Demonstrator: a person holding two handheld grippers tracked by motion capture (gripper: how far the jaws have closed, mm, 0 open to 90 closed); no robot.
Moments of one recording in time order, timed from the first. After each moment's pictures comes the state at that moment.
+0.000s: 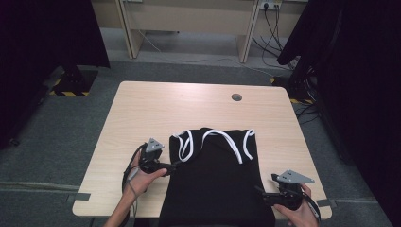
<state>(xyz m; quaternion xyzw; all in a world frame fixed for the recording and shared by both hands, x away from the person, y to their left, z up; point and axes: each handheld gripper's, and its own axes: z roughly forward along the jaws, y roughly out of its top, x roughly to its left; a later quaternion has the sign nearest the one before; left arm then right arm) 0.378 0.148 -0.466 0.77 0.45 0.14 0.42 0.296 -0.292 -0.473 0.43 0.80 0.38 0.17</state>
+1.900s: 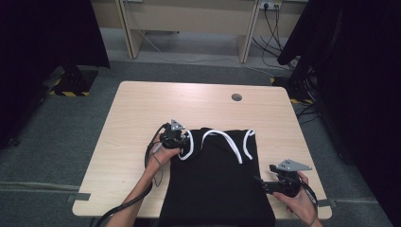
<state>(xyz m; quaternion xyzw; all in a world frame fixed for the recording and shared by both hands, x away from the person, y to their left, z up) 0.460 0.103 -0.477 0.81 0.41 0.16 0.38 0.332 -0.294 -0.469 0.43 0.80 0.39 0.16</state>
